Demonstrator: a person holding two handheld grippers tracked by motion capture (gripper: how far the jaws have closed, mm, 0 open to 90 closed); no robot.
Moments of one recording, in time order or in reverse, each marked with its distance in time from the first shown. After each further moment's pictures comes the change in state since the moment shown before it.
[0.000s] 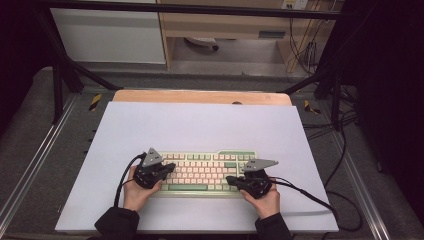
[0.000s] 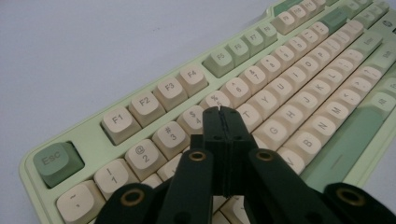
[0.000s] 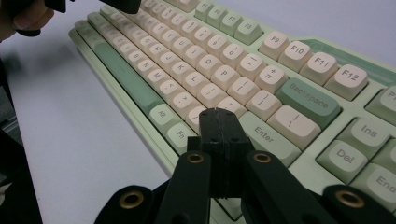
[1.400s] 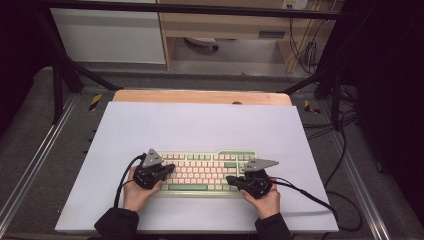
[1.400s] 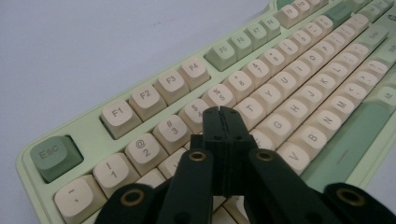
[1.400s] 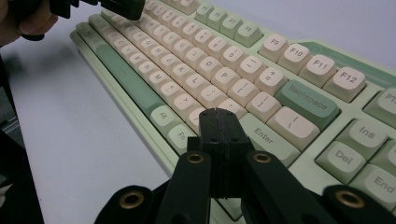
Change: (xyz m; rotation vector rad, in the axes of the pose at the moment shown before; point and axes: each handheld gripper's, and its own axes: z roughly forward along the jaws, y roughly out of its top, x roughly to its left) left arm -0.001 -0.003 -0.001 0.001 -0.006 0.000; right arm 0.001 0.001 -0.002 -0.009 -0.002 -0.002
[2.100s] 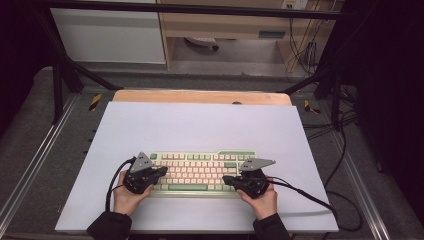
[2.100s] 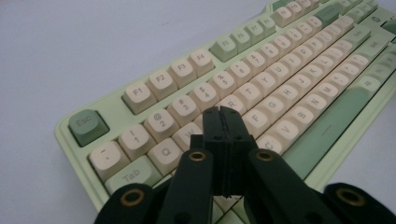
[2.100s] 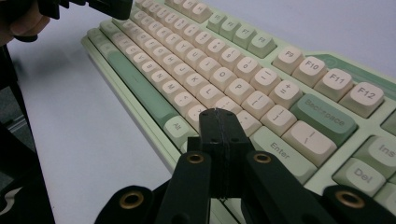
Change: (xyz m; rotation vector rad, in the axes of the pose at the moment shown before) left arm 0.006 -0.013 -0.026 -0.024 0.008 -0.010; right arm 0.008 0.008 0.003 0.001 0.017 -0.014
